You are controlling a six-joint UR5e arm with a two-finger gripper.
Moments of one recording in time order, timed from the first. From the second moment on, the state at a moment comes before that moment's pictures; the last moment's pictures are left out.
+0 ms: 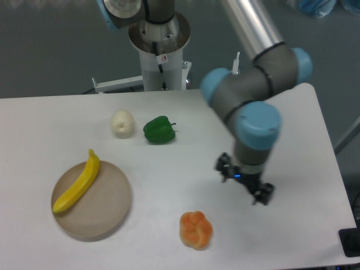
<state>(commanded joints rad) 2.12 -2.05 -1.41 -1.16 1.56 0.94</state>
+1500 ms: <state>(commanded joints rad) 1.70 -2.16 -1.62 -0.89 1.53 0.41</state>
